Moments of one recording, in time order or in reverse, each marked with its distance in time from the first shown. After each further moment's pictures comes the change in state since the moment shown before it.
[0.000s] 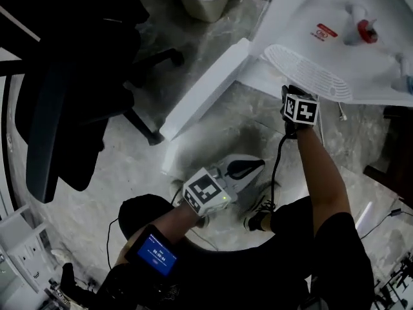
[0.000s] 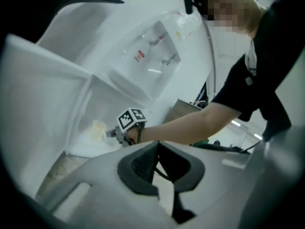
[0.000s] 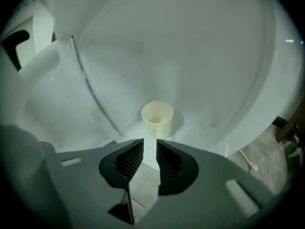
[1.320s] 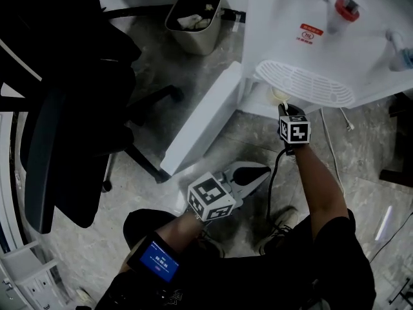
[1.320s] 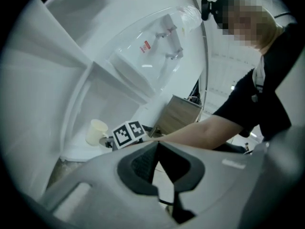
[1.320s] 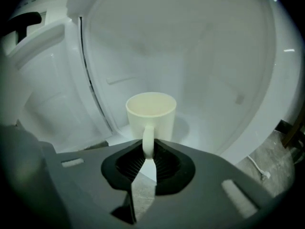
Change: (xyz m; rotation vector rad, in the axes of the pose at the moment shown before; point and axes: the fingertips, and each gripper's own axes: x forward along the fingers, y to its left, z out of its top) left arm 0.019 0.032 0.001 0.013 0.061 -0.124; right arm 0.042 0.002 -0.010 -0.073 -0.147 -0.007
